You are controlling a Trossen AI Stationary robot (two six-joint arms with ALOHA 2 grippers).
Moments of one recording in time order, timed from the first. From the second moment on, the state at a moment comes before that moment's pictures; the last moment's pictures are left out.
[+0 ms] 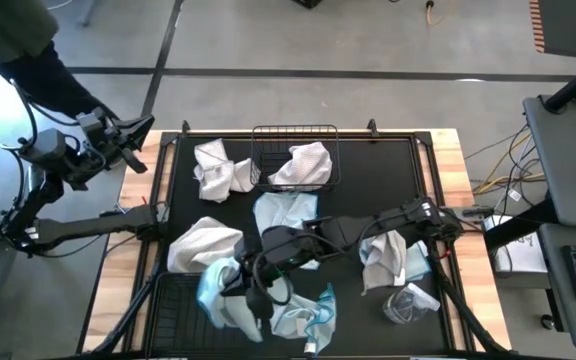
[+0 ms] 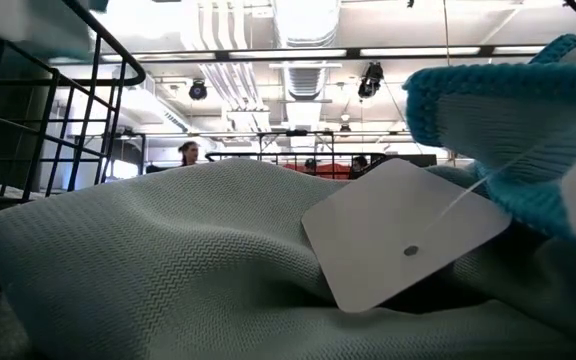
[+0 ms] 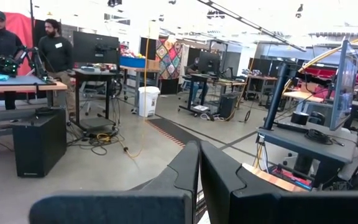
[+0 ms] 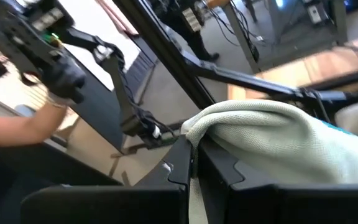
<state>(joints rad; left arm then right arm) 0.38 0.48 1.12 -0.54 -0.35 -0.09 0.31 2.20 2.36 -0.42 -0.16 0.59</state>
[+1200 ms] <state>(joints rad) 0.37 0.48 1.12 -0.55 -0.35 -0.08 0.30 2.19 2.36 -0.63 -0.16 0.60</state>
